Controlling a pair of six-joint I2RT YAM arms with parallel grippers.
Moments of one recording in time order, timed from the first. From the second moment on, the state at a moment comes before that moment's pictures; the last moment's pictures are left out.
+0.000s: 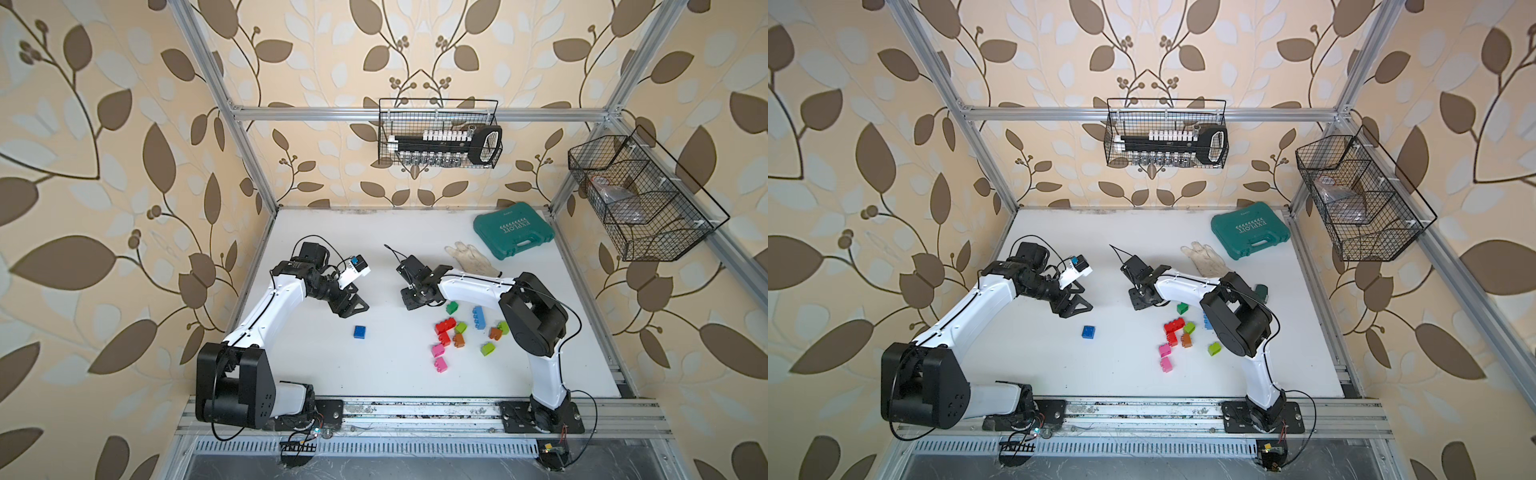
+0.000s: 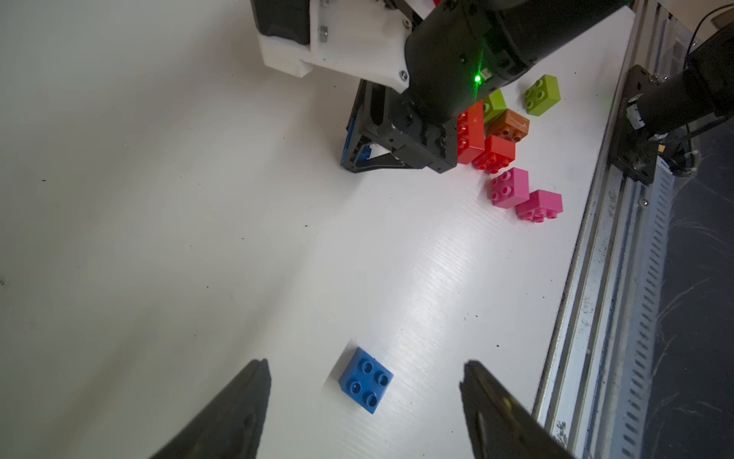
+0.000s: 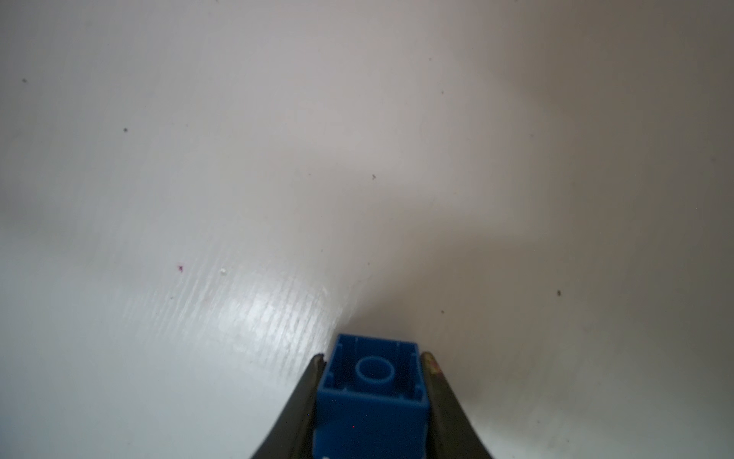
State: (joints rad) left arm -0.08 1.33 0.99 -0.88 0.70 0.72; right arm 0.77 2.04 1.40 -0.53 0.14 0.40
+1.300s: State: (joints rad) left arm -0.06 1.33 0.95 -0.86 0.67 0.72; right arm 0.79 2.13 1.67 -1.01 -0.04 0.51
